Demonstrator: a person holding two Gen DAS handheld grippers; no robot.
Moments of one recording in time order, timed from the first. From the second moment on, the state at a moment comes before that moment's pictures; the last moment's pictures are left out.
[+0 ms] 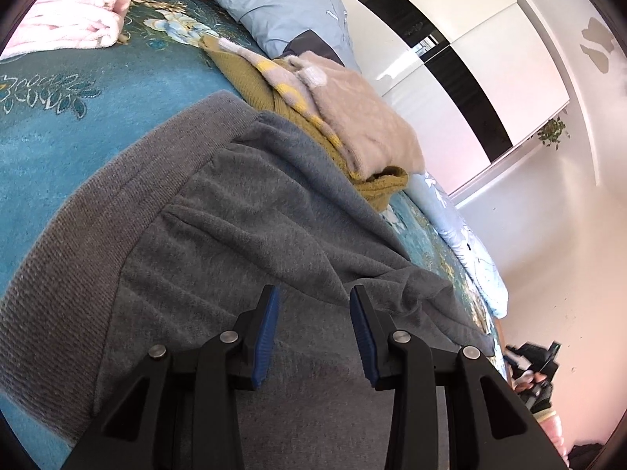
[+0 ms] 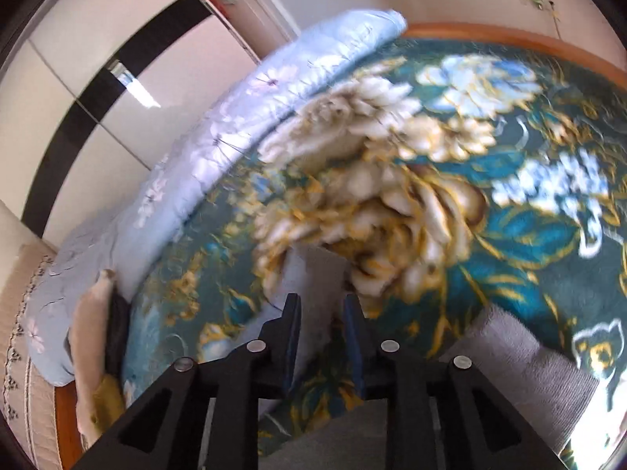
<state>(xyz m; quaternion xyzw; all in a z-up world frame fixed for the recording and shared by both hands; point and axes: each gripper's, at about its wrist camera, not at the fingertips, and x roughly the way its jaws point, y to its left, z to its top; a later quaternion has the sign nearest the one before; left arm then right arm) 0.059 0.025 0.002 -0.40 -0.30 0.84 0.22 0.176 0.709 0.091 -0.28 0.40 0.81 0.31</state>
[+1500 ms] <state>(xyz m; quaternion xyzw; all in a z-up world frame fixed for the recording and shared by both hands) 0.066 0.022 0.008 -0.39 -0.30 0.84 0.23 0.219 0.742 0.030 -0.26 0.53 0.77 0.25</state>
